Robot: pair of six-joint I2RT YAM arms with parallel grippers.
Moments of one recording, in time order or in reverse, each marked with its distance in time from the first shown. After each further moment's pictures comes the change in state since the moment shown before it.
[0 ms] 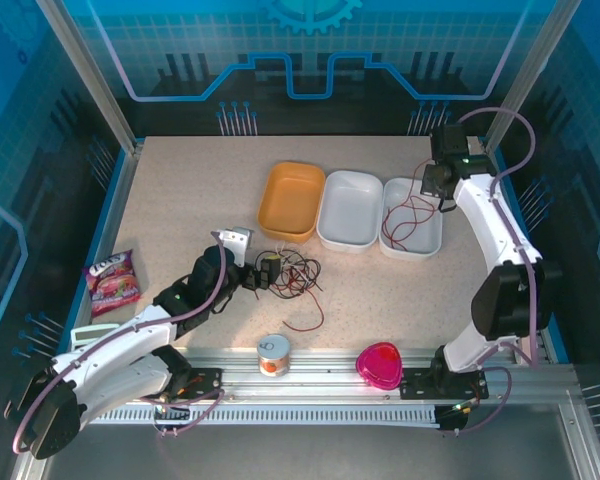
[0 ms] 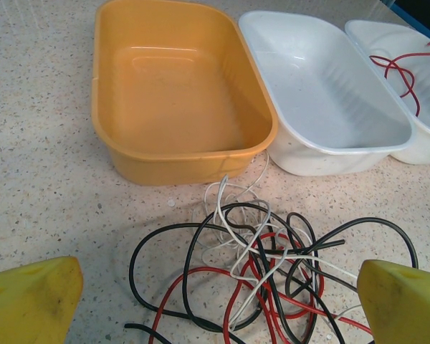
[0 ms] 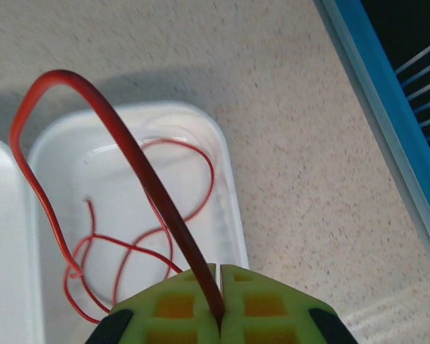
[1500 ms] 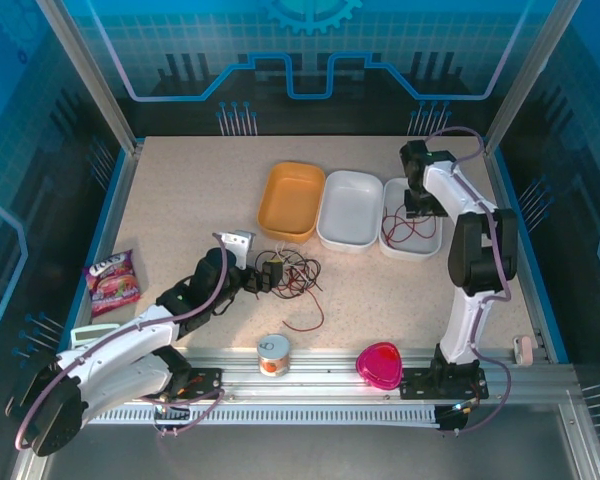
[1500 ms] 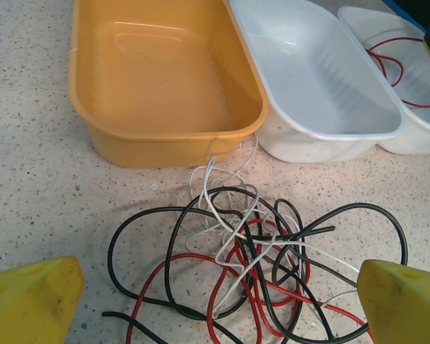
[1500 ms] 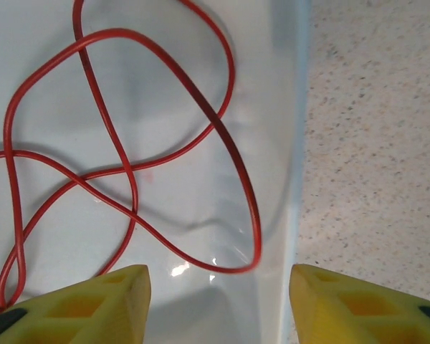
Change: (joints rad) left arm 0.000 0.019 -0.026 0.028 0.043 -0.048; right arm 0.043 0.326 0.104 -0.158 0.051 -0.061
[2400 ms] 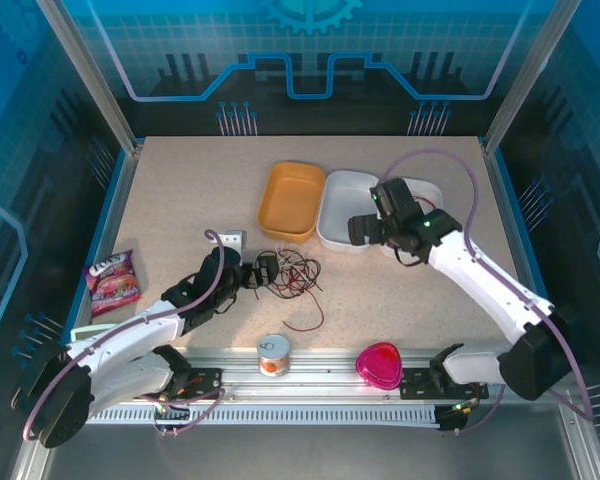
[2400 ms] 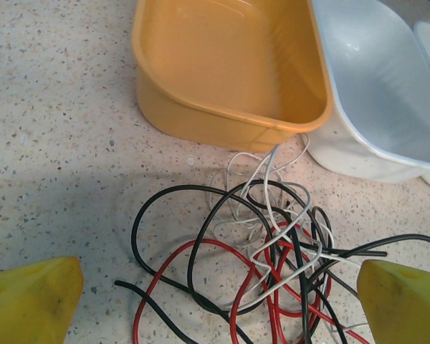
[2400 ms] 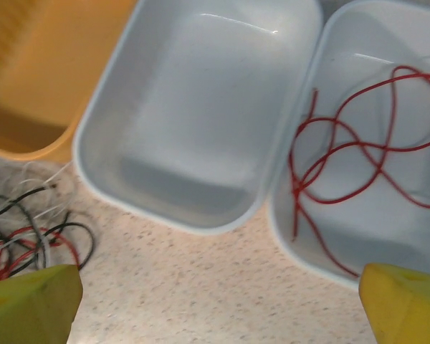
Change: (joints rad) left arm 0.024 0.067 0.002 -0.025 -0.066 -0.230; right arm 0.428 -0.679 -0.510 0.333 -0.192 0.073
